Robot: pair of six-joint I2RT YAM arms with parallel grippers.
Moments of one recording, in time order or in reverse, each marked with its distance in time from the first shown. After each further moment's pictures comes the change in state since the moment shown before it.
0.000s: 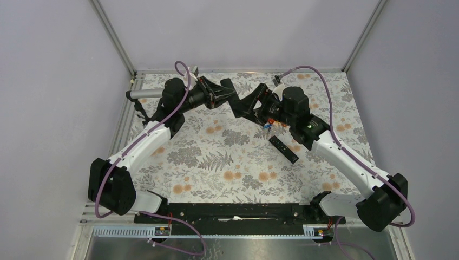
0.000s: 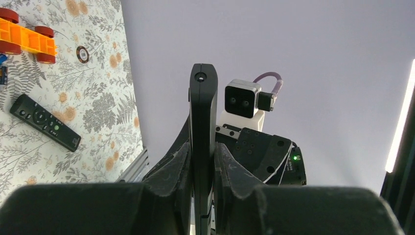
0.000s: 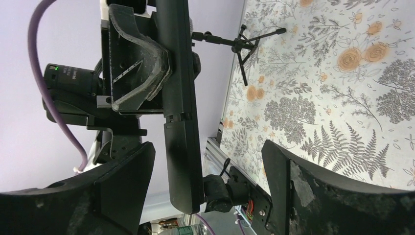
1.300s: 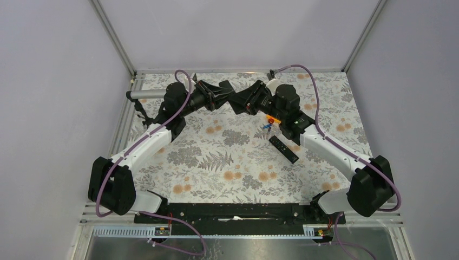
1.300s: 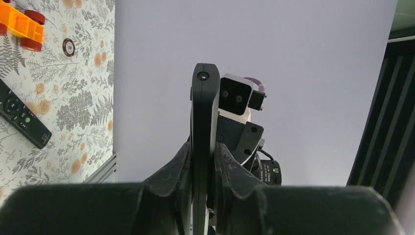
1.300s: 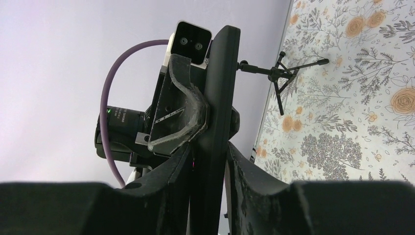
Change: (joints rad) left arm -0.013 -0.003 -0.064 0.071 -0.067 -0.206; right arm 0.001 0.145 -0.026 0.354 0.012 0.145
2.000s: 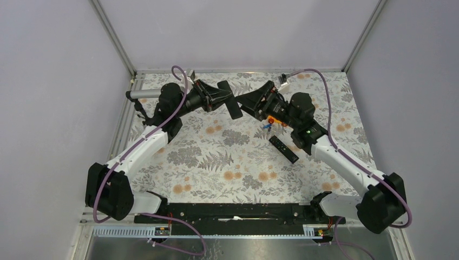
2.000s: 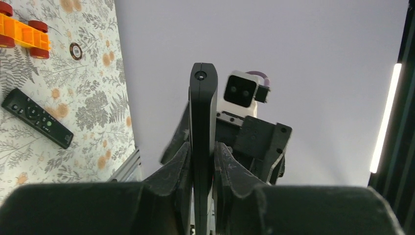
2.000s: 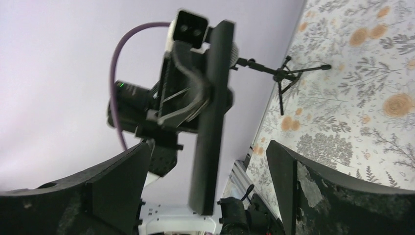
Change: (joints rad) left arm 0.026 -0.047 -0.013 -0.006 0.064 0.129; right arm -0.046 -0.131 -0.113 0.036 -0.060 -0.046
